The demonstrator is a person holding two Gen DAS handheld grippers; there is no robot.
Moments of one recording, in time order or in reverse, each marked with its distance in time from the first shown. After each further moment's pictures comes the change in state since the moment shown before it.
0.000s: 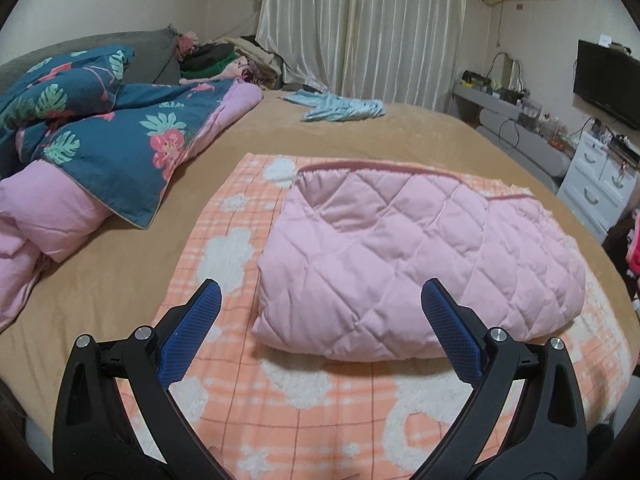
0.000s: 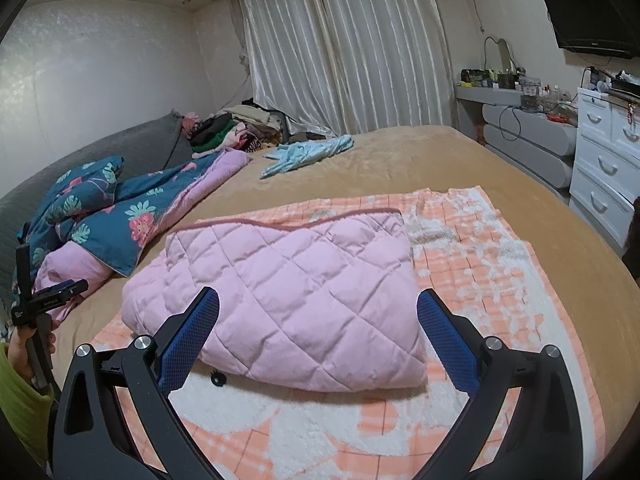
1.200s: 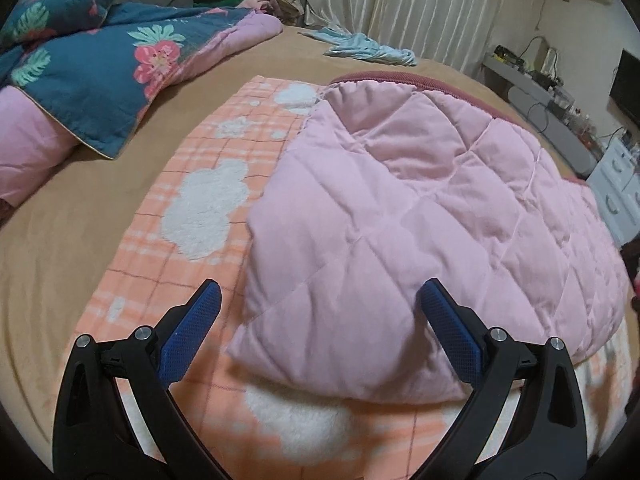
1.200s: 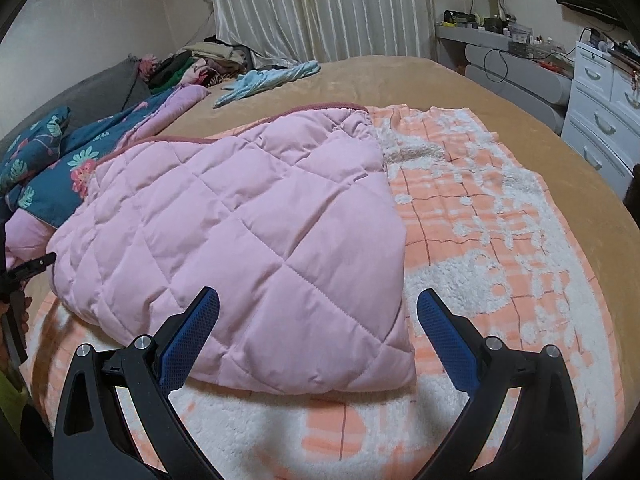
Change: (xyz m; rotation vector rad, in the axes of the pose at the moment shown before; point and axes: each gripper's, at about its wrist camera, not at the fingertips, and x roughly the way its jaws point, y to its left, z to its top) left arm 0.125 0.033 -0.019 -0.134 0.187 -0.019; right arm 0.132 -0.051 -0.044 0.016 0.244 -0.110
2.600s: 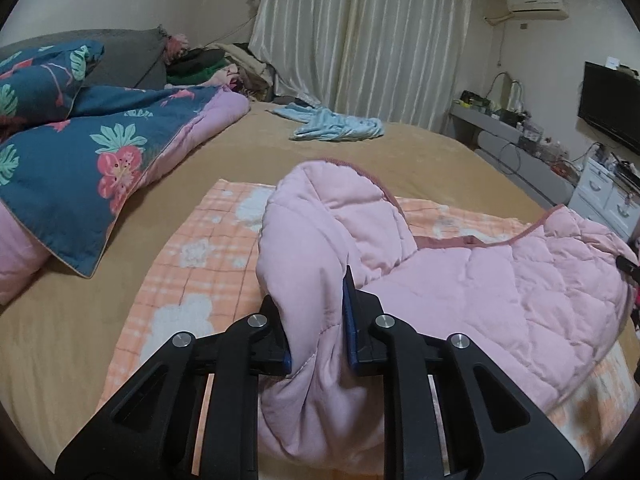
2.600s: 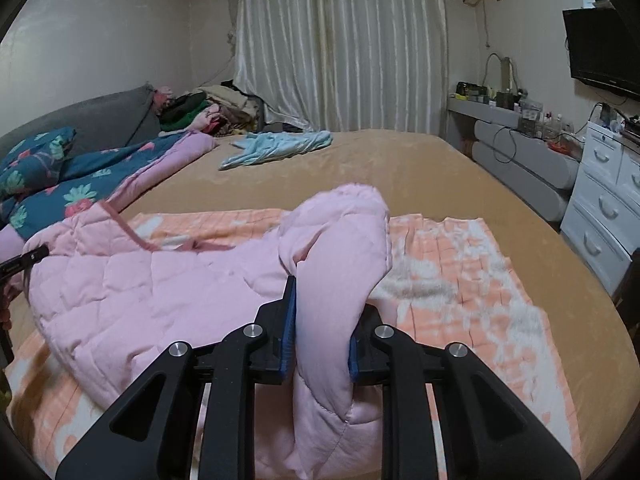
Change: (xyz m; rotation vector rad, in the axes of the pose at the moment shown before) left arm -0.003 -0.037 0.090 0.101 -0.251 -0.042; right arm 0.009 0.028 0.113 -0.110 -0.232 -0.034
